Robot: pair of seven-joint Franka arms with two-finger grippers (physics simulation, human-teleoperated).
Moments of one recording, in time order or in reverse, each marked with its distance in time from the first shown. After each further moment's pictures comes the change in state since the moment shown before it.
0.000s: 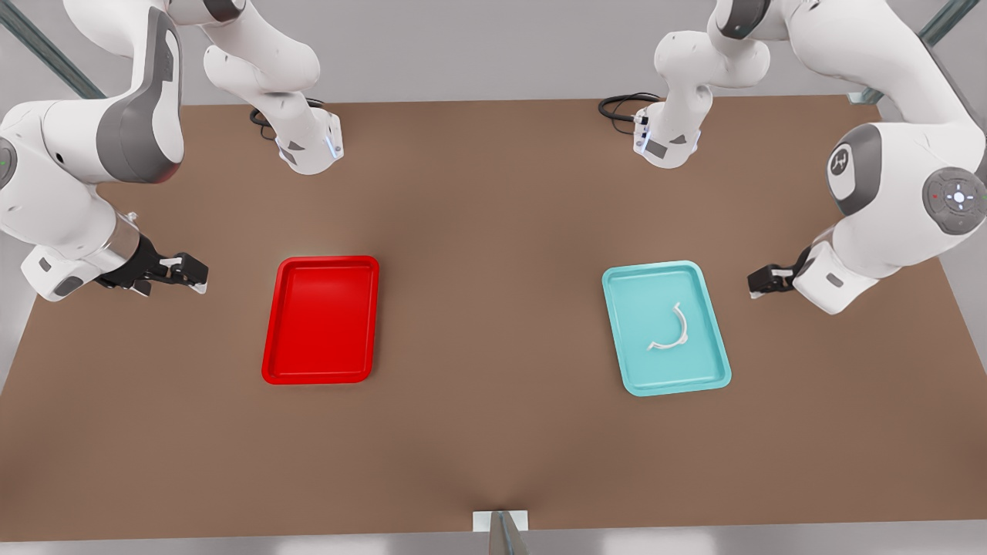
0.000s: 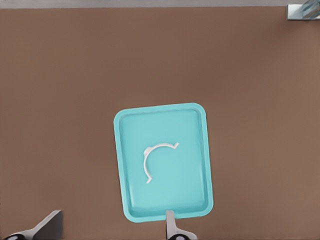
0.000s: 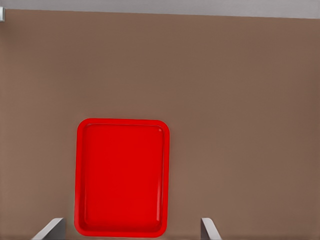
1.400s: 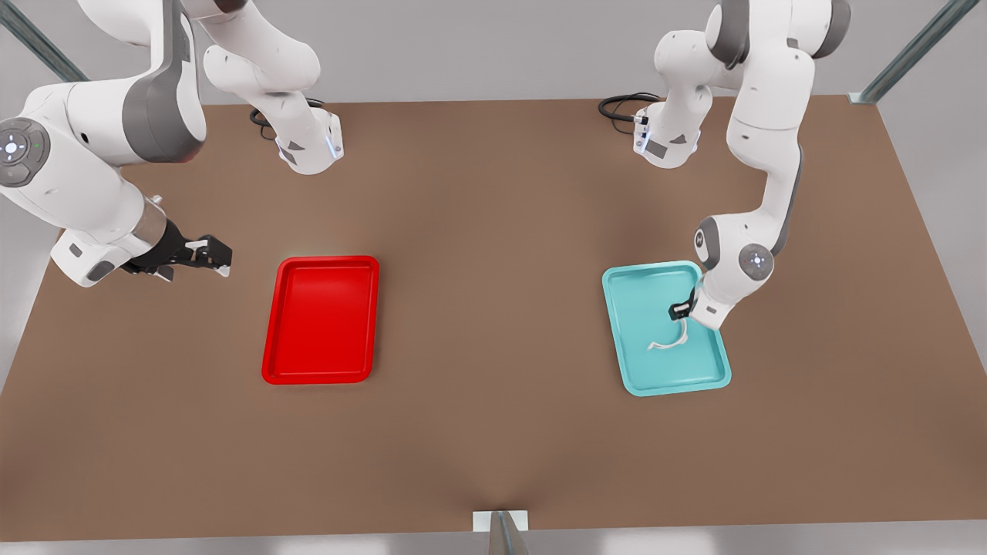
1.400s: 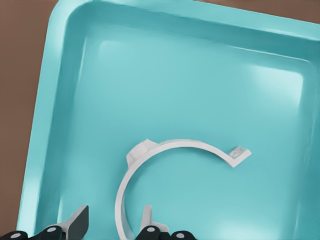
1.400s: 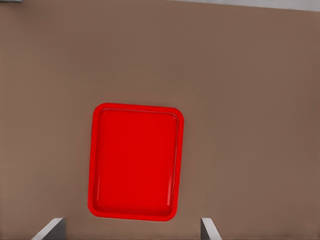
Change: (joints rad) left arm -0.036 0.107 -0.004 -1.001 -0.182 1.161 -0.111; right arm 0.018 -0.031 0.051 -0.008 -0.003 -0.062 0.024
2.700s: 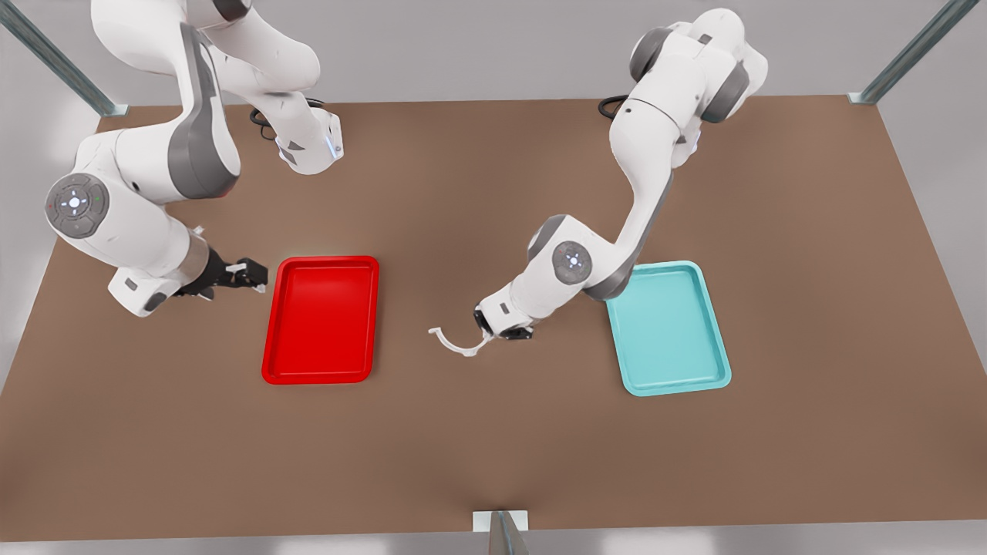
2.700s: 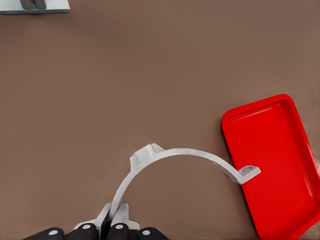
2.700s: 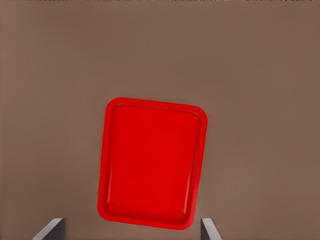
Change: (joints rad) left arm -0.387 0.346 -0.221 1.028 -0.078 -0.370 -0.045; right arm -0.020 0.057 0.069 -0.070 0.027 0.084 0.002
